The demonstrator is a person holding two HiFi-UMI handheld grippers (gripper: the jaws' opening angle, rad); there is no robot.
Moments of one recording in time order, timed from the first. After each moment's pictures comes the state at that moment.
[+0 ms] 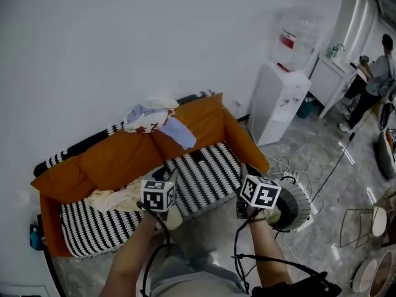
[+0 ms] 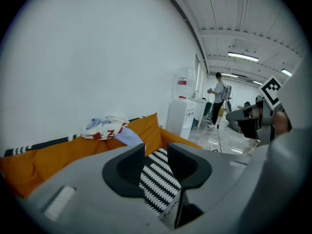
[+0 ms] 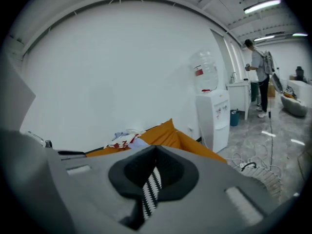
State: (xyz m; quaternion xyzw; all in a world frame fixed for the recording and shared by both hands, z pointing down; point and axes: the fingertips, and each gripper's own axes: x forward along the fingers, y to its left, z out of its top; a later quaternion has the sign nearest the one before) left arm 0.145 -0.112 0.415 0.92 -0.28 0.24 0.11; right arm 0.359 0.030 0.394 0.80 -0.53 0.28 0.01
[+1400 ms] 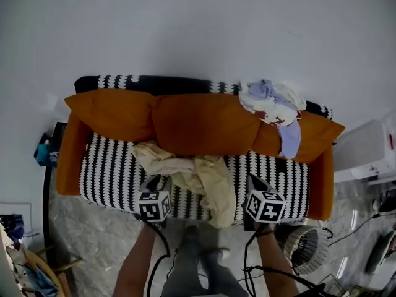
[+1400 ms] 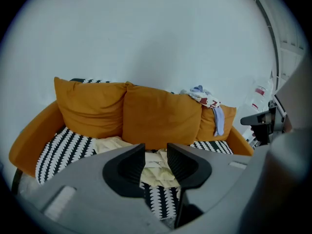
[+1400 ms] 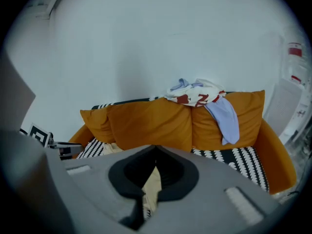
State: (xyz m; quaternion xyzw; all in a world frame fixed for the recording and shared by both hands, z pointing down) left arm -0.271 -0.274 0.621 0.74 -0.53 0.24 0.32; right arm 0.025 -0.265 0.573 0.60 -0.69 0.34 0.23
